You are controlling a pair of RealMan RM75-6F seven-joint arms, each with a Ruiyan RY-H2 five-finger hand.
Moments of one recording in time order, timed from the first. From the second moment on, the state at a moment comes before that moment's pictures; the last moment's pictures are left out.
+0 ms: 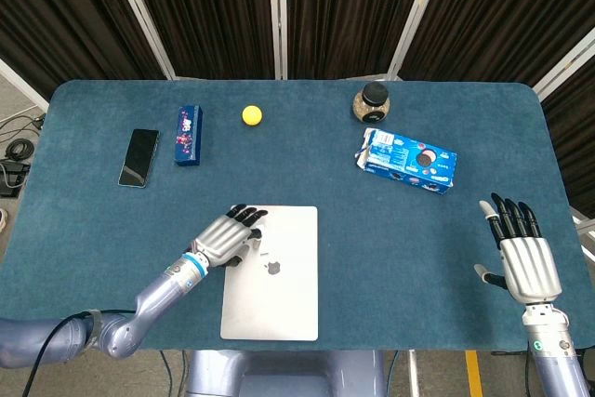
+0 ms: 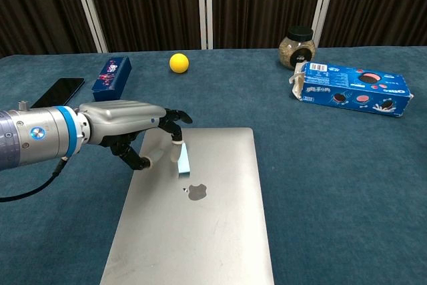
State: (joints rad) left arm -0.84 -1.53 -0.10 -1.60 1.03 0.77 0.44; right arm 0.20 -1.21 0.05 -1.57 -1.47 1.48 -0.15
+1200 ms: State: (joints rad) left arm -0.88 -1.62 -0.04 -1.55 1.01 0.83 0.51; right arm 0.18 -1.20 0.08 -1.57 -1.48 1.46 -0.11
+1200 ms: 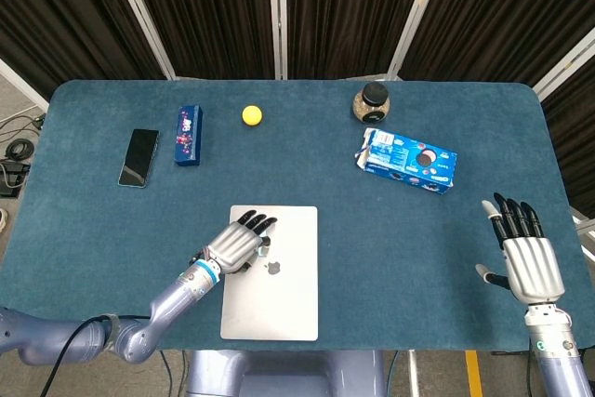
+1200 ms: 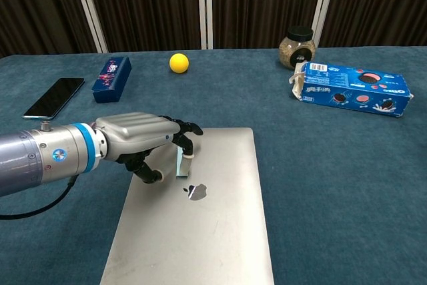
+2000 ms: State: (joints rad) left arm -0.87 -1.65 -0.01 -1.54 1.03 0.87 0.57; right arm 0.18 -1.19 0.08 -1.58 -1.49 1.46 -0.10
